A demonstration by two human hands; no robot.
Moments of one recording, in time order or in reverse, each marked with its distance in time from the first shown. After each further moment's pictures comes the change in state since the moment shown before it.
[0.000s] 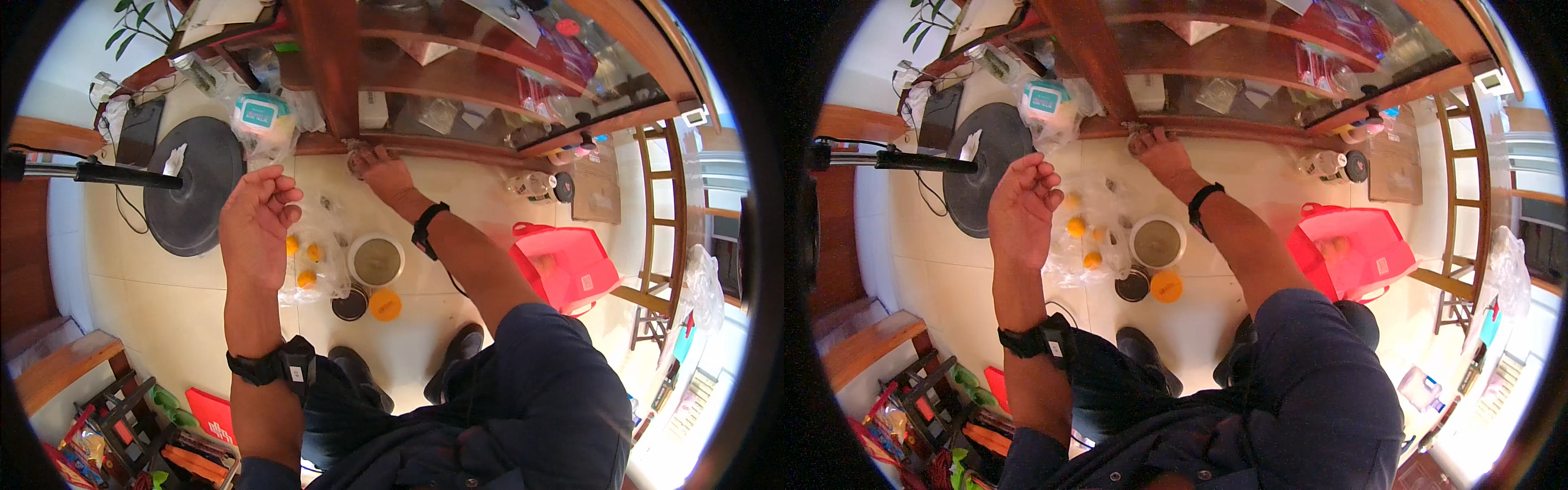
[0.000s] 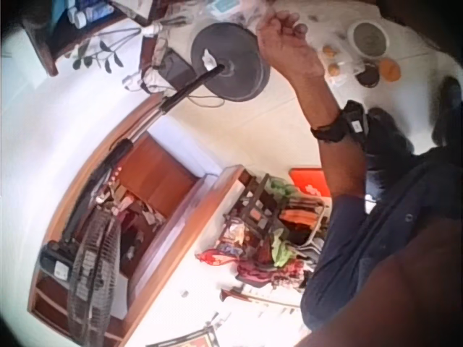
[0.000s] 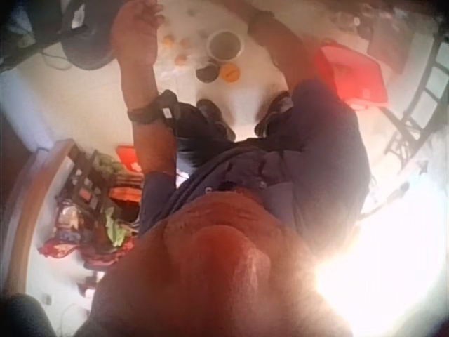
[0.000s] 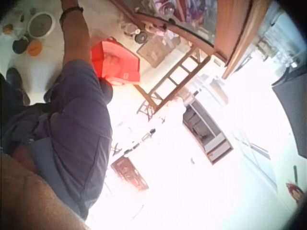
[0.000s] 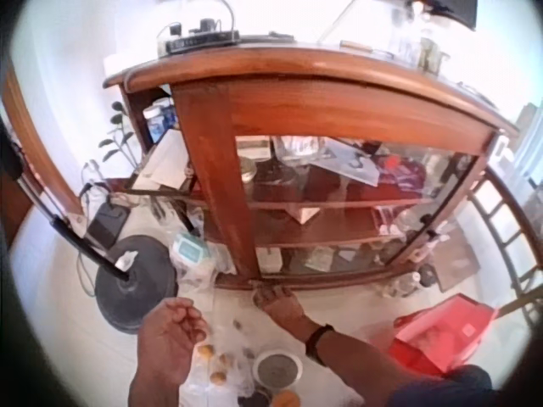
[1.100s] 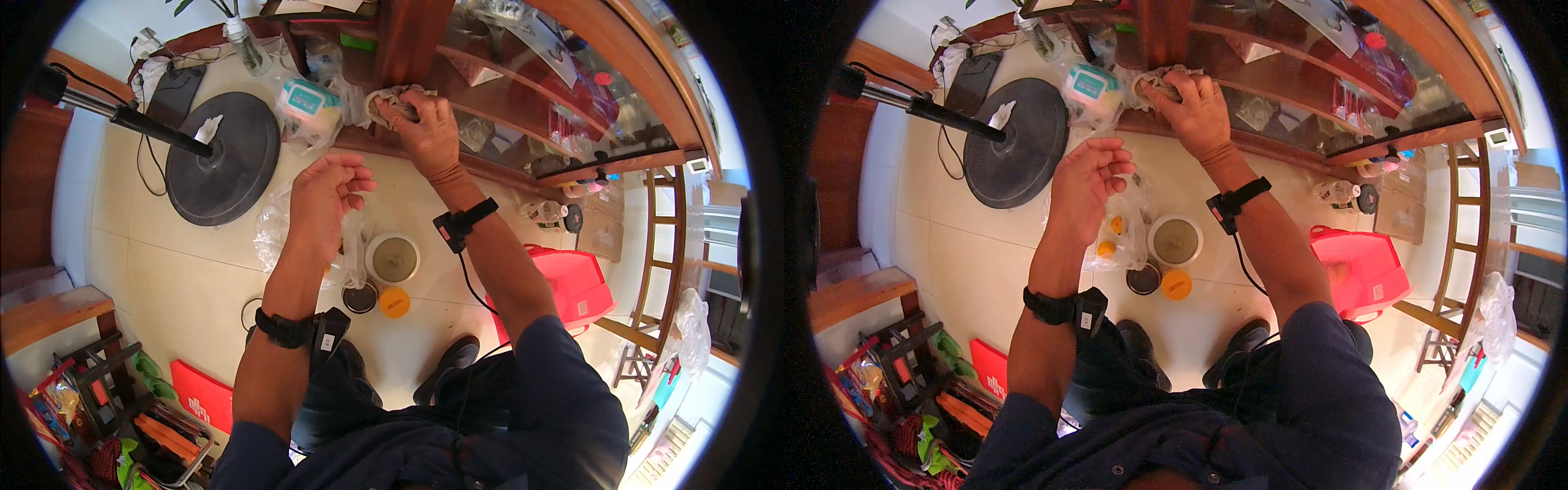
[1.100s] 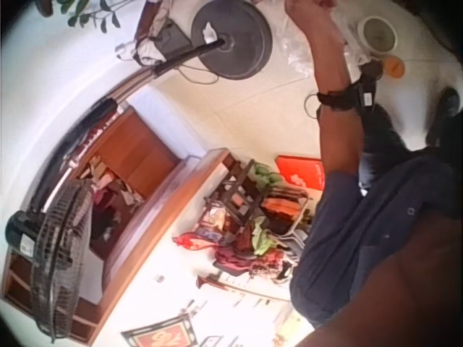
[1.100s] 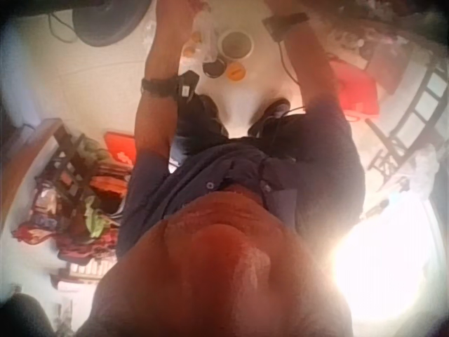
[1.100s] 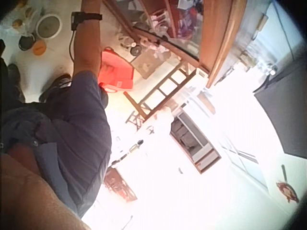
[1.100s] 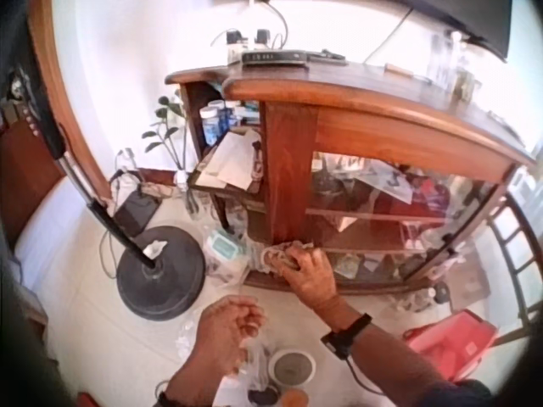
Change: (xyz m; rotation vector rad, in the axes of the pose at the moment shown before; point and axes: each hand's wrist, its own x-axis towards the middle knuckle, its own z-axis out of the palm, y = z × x) left_hand 0.002 -0.015 0.010 0.036 -0.031 -0.085; right_hand 0.088 0.016 -0.152 0.071 0.617 -0.100
